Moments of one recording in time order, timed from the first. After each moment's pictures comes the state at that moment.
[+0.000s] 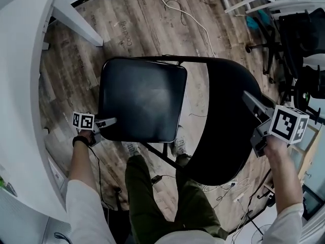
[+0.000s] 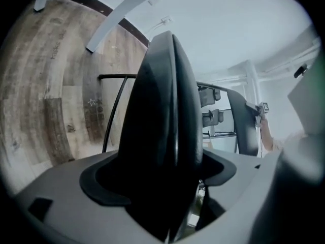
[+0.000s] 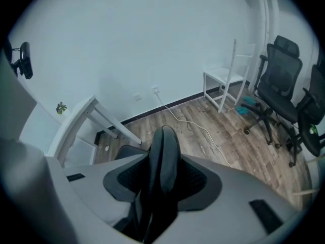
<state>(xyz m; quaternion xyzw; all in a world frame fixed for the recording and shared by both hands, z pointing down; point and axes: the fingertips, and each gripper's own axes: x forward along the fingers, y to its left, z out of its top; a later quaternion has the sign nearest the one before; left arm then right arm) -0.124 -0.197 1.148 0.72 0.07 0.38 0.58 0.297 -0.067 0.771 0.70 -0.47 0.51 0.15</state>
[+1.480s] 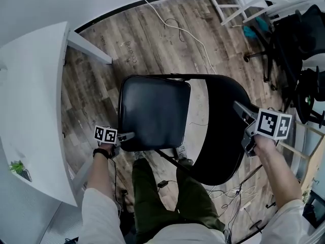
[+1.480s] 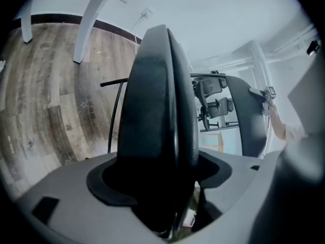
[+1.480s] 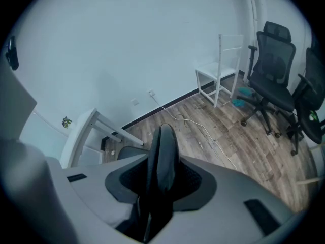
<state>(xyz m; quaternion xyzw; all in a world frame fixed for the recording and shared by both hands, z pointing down) -0.070 -0.123 1.042 0.72 0.04 0.45 0.53 0.349 -0.016 0.724 0.69 -0.47 0.54 0.10</state>
